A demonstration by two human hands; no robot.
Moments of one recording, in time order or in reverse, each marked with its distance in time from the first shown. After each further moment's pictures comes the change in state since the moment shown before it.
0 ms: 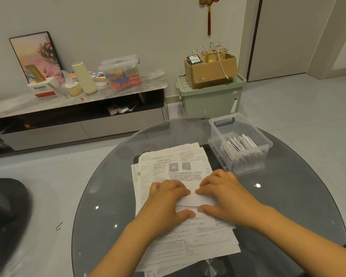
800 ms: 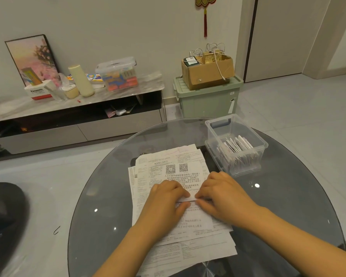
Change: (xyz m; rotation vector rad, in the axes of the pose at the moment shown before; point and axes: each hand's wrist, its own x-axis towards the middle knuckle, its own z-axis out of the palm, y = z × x) left_hand 0.004 0.006 0.007 -0.075 0.159 0.011; right_hand 0.002 -0.002 0.001 -0.056 0.128 -0.077
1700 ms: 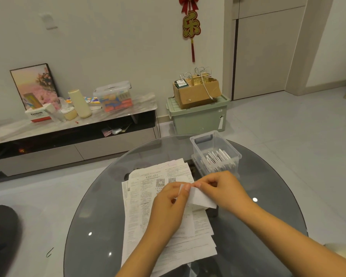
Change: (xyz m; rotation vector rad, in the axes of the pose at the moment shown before) left_hand 0.002 0.067 -0.011 -0.643 0.216 -0.214; right_hand -0.017 -0.010 -0.058 0.755 0.187 0.539
